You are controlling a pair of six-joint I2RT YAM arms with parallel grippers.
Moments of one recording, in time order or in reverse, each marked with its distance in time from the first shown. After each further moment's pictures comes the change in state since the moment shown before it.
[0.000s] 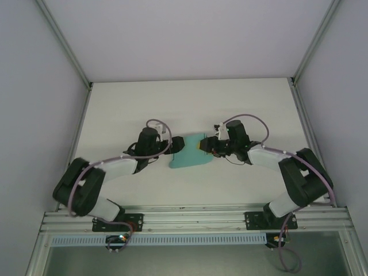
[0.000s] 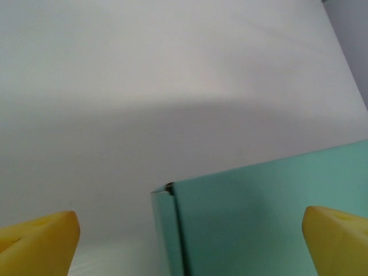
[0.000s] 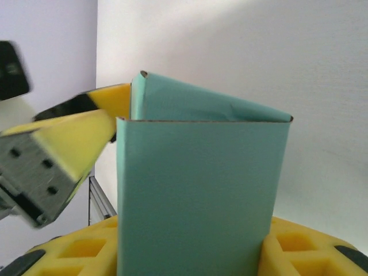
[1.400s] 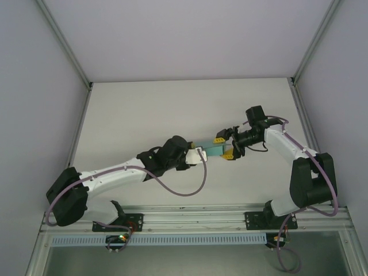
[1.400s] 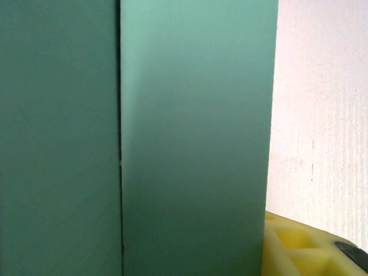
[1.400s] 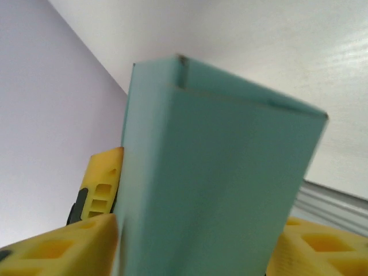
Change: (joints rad) left arm -0.416 -0.072 0.221 -0.396 -0.297 1.246; right arm -0.245 -0.017 0.318 -0.945 -0.344 0.085
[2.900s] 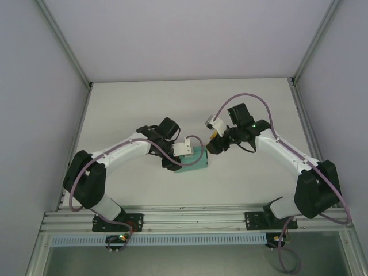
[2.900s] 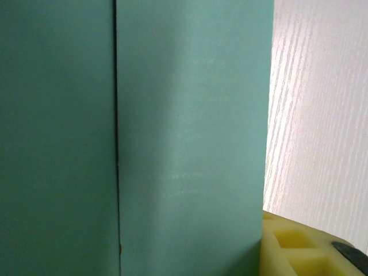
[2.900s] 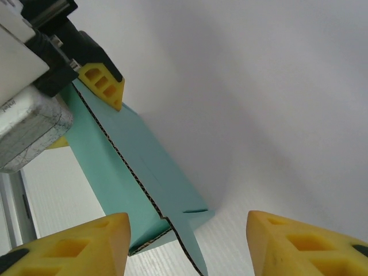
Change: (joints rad) left arm 0.283 0.224 0.267 -0.652 0.435 -0.011; right arm 0.250 -0.068 0.053 0.192 0.460 -1.261
